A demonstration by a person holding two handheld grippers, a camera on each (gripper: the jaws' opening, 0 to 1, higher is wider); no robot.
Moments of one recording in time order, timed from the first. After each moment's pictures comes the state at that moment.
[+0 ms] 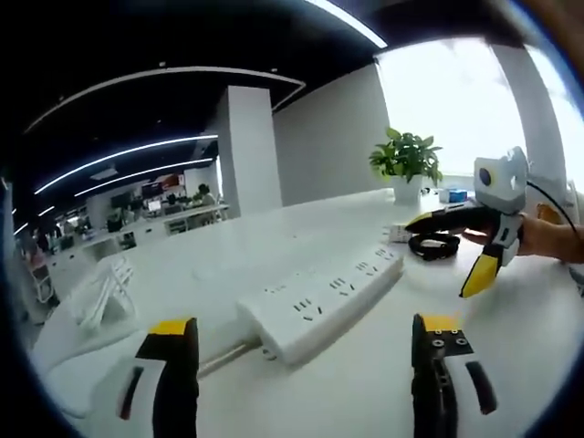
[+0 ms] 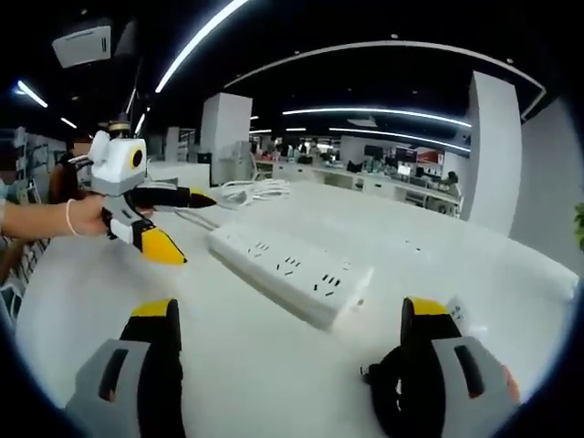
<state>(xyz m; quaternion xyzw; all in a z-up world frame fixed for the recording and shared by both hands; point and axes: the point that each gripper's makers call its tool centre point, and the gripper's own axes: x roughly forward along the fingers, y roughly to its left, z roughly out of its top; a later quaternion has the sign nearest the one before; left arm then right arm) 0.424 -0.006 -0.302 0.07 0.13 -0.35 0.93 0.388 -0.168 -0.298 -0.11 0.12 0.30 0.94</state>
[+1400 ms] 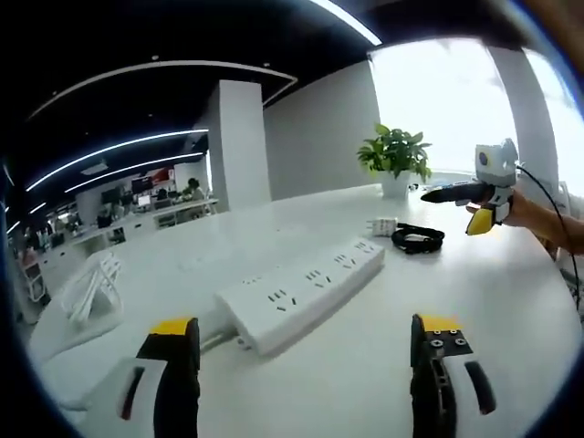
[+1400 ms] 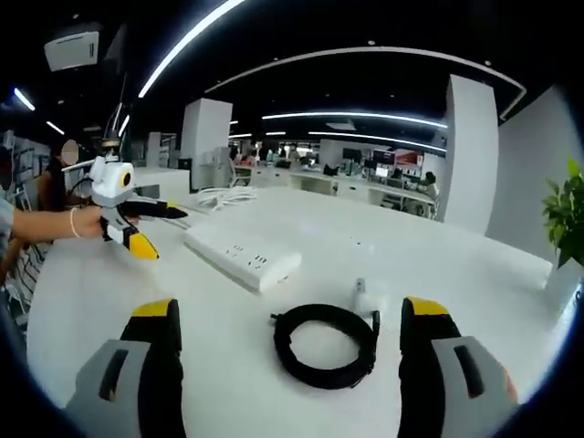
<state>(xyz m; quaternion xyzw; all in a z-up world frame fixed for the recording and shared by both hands) 0.407 -0.015 -0.309 0.07 0.14 -0.37 0.91 0.362 -0.266 -0.271 -0.10 0.11 0.25 0.96</state>
